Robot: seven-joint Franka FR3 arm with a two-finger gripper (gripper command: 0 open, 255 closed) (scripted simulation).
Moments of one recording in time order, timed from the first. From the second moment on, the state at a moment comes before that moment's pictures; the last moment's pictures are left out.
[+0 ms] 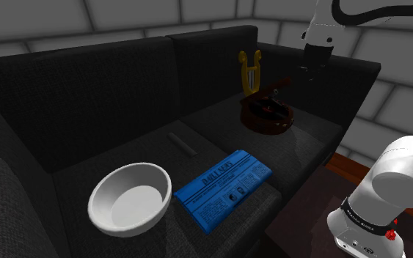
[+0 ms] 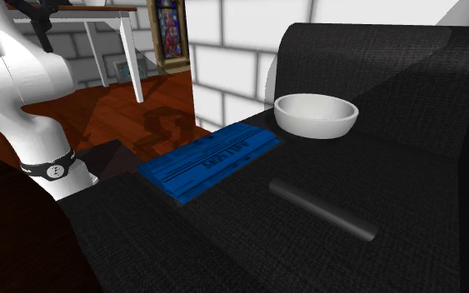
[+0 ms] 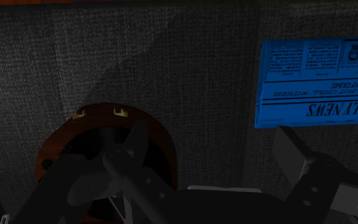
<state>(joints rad) 0.00 -0.75 -0.06 -2.36 0.05 1.60 -0.03</state>
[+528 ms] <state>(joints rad) 0.04 -0.61 0.03 -2.36 0.10 1.75 0.05</state>
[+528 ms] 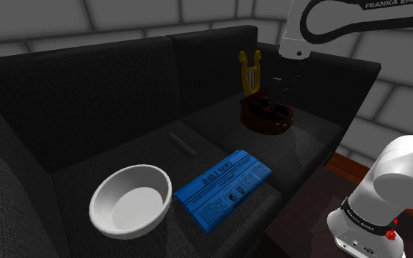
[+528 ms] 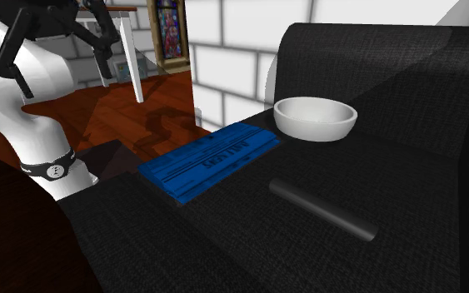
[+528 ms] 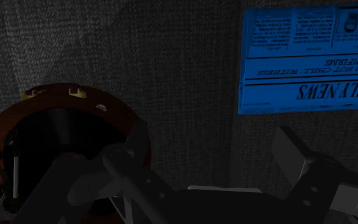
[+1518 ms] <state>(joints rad) 0.10 -0.13 0.21 -2.15 0.11 2.04 0.28</state>
